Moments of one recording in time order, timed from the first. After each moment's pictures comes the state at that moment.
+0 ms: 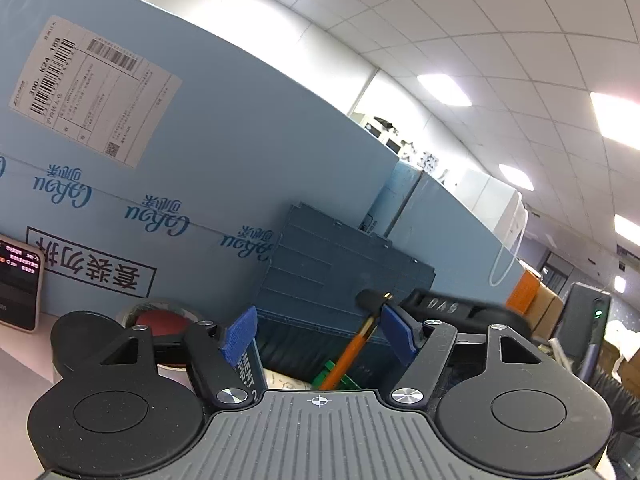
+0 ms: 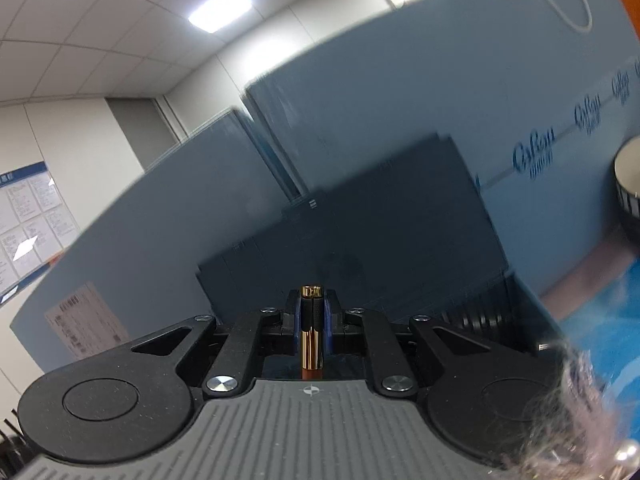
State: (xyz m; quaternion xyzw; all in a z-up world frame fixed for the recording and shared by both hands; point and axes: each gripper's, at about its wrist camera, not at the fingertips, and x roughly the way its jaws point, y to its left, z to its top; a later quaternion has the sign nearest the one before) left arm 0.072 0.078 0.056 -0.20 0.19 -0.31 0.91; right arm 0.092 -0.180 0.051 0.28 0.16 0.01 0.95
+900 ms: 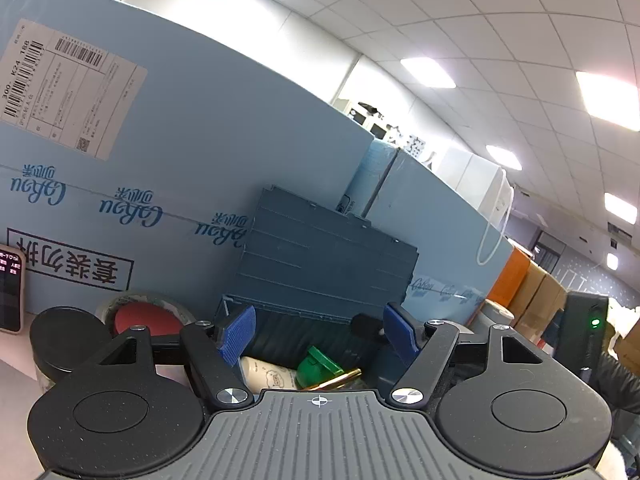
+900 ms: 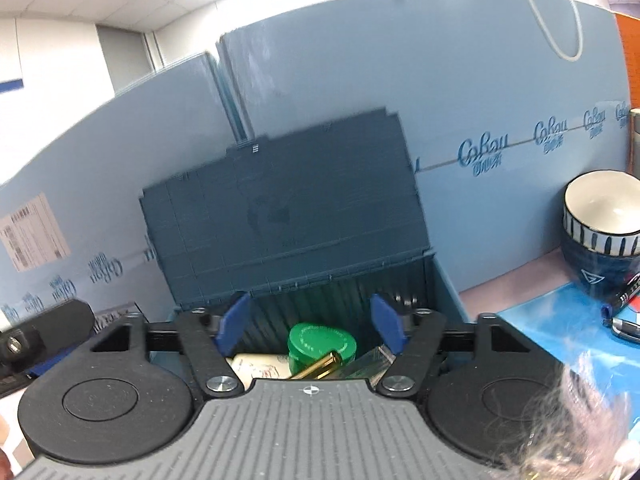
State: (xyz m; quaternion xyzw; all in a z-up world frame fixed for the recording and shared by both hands) left arm 0.073 0.065 0.057 -0.18 0.19 -0.33 0.91; right arm 0.067 -0.180 0.046 0.17 0.21 -0.03 0.96
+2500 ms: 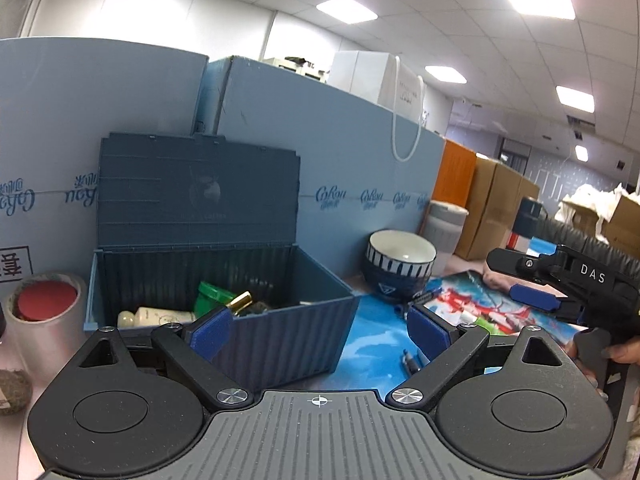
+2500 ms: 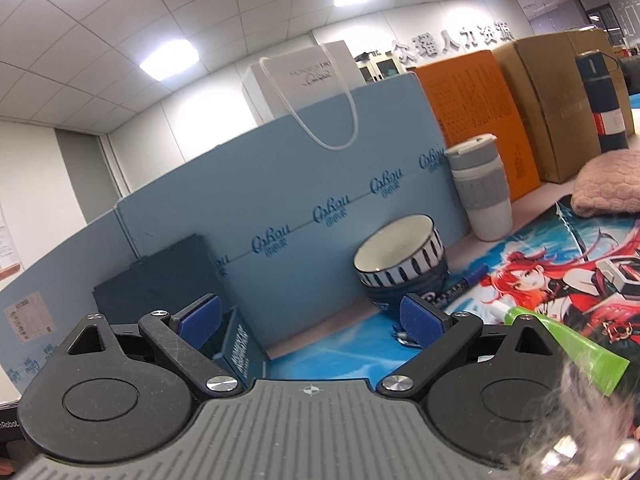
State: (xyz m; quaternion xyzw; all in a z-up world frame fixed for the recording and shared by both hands) left arm 0.008 -0.030 0.042 -0.03 0.20 -0.40 0.89; right arm -0.117 -0.308 0.047 0.23 0.09 -0.12 0.96
